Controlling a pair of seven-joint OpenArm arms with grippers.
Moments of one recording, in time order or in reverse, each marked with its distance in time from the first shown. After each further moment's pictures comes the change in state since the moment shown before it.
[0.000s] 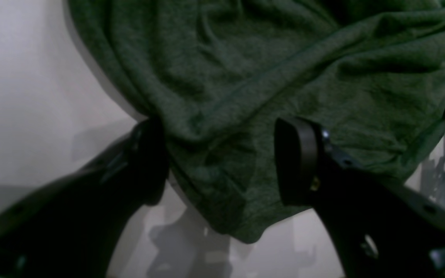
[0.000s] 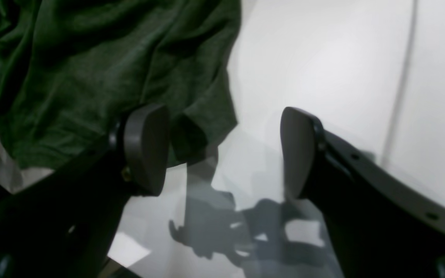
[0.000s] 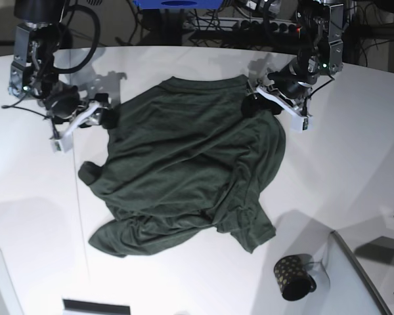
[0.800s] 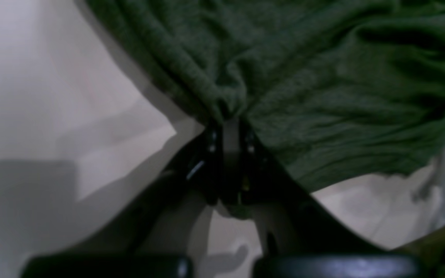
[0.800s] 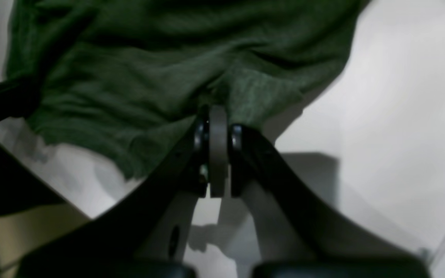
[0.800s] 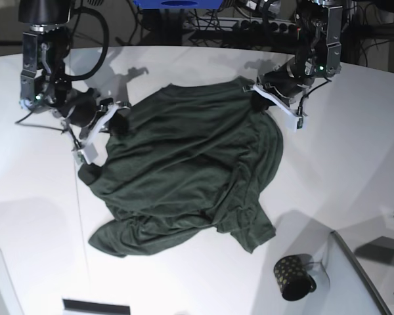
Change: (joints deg) left arm -0.4 -0.2 0.6 2.8 2.4 1.9 5.7; right arm 0.2 -0.1 -5.6 7.5 0.0 0.9 -3.8
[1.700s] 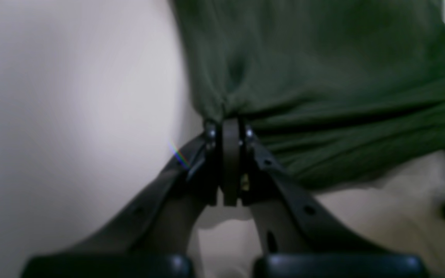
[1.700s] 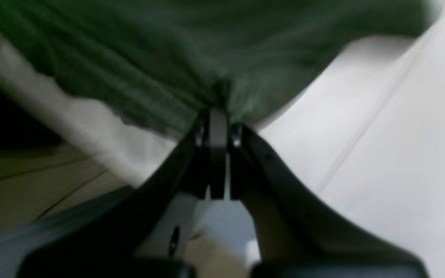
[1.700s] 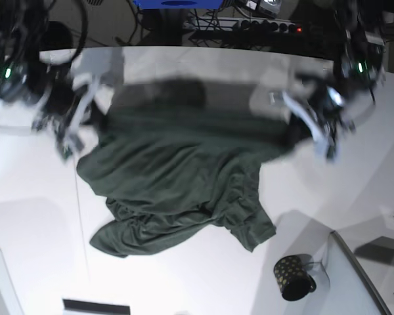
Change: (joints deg) left arm 2.2 -11.2 0.1 27.9 4.9 -0.4 2.3; right arm -6.7 4.8 -0.2 28.2 0.9 0.5 -15.2
